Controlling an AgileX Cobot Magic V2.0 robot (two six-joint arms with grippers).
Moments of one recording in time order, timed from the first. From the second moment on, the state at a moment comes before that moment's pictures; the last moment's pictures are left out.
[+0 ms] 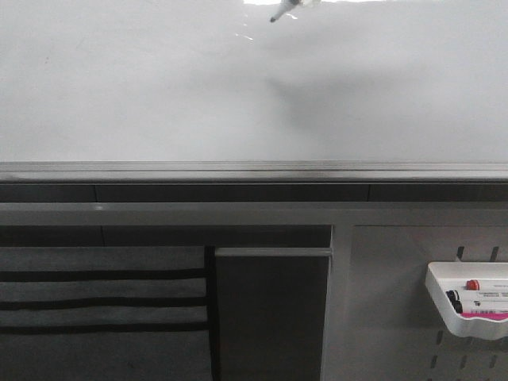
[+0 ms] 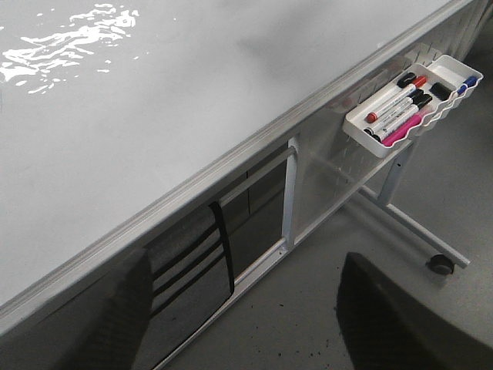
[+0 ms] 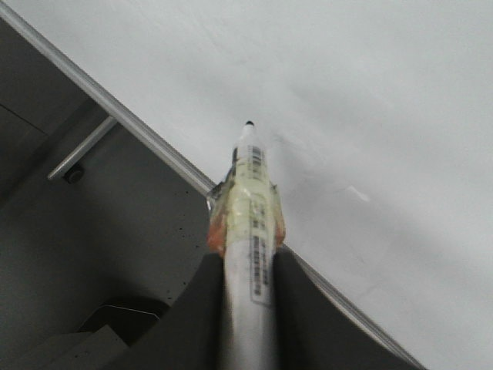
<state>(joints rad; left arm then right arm) -0.26 0.76 -0.76 -0.62 0.76 0.77 0.35 1.52 -1.59 0.35 1.06 -0.42</state>
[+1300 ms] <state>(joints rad) -0.26 0.76 -0.76 -0.62 0.76 0.77 0.26 1.70 -1.74 0.42 1.12 -0.50</state>
